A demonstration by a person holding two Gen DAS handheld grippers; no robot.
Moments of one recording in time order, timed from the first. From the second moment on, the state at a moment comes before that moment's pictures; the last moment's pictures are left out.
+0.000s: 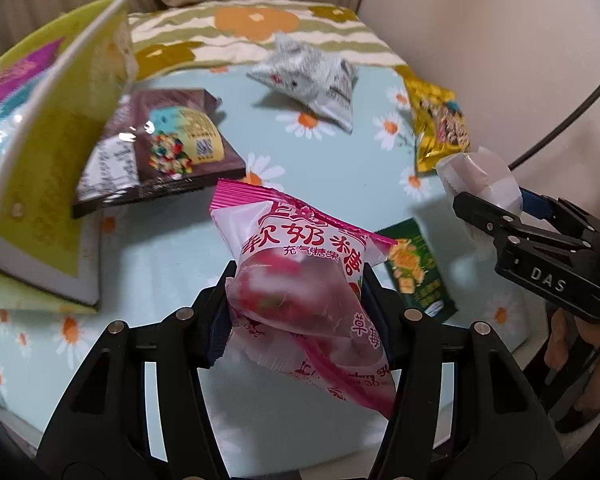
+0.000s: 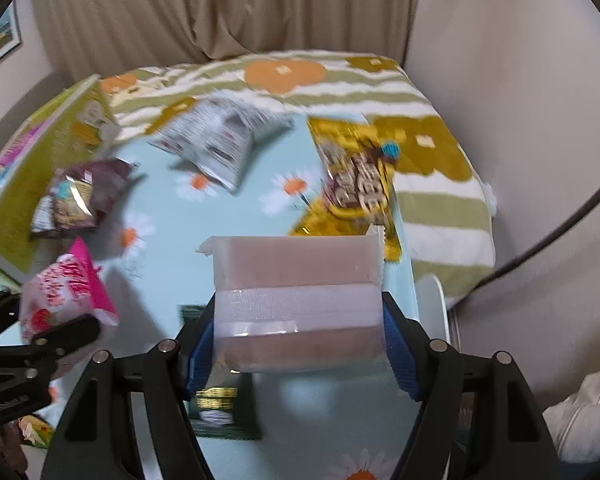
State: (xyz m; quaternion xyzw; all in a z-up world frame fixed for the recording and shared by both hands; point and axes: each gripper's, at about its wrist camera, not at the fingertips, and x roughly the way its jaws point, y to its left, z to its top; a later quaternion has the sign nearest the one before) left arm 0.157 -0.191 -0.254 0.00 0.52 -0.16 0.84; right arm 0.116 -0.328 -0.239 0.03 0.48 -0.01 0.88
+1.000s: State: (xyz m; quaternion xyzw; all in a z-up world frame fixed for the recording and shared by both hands) left arm 0.106 -0.044 -0.043 -0.07 0.35 -0.02 0.93; right arm 0.111 -0.190 -0.055 -0.01 0.35 0.21 0.91
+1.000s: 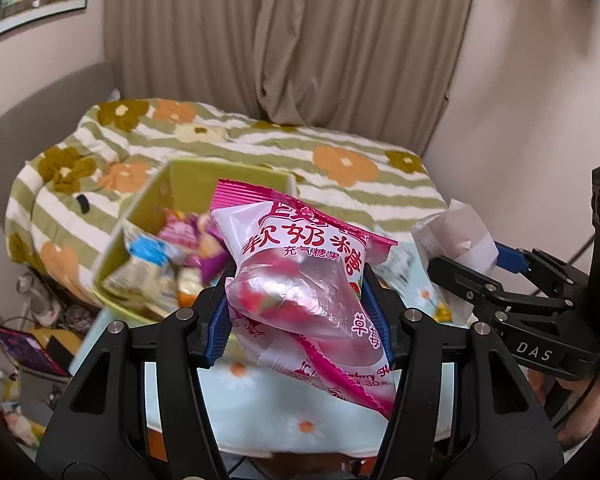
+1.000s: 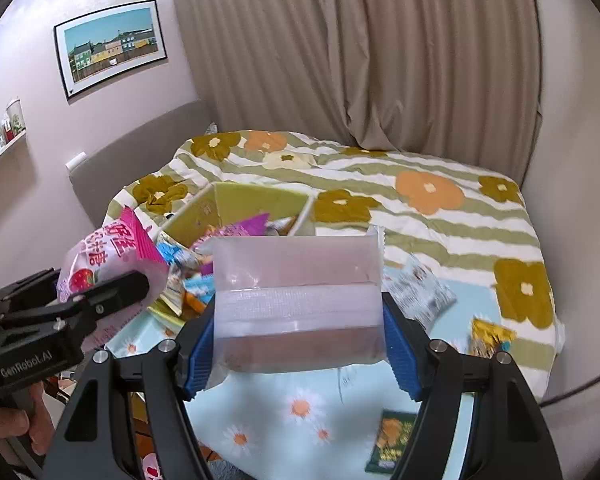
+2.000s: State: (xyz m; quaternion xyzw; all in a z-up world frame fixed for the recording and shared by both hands) left arm 0.347 0.146 -0.153 -0.08 0.49 -0.07 0.87; right arm 0.276 -0.018 -0.100 0.05 0.44 0.11 0.89
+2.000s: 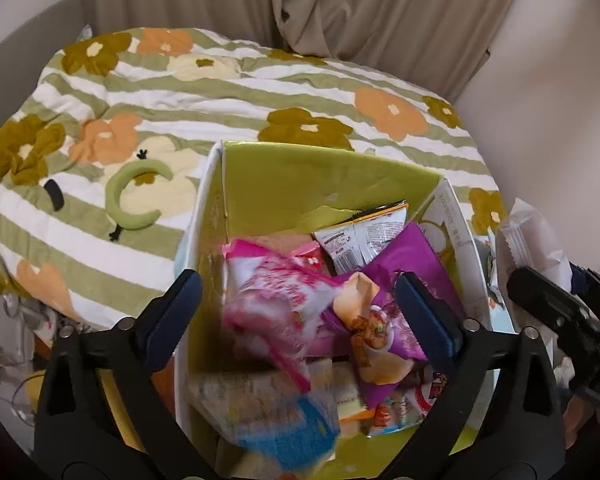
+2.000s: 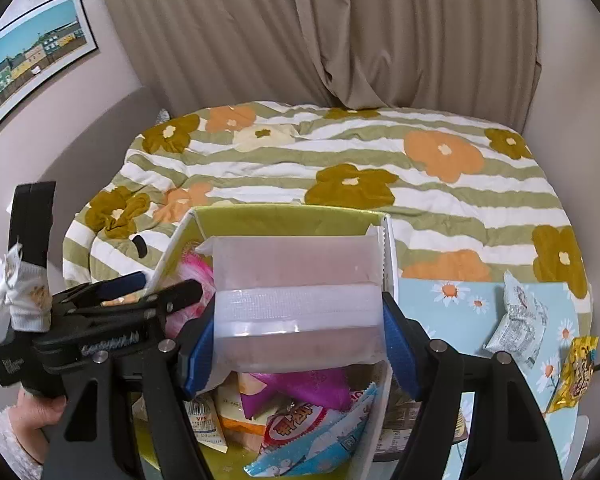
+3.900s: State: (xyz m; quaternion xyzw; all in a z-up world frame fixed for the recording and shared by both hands) left arm 0.243 0.142 -0.111 -0.05 0.47 -0.02 0.88; right arm 0.259 0.000 -0.081 -0.01 0.43 0.19 0.88
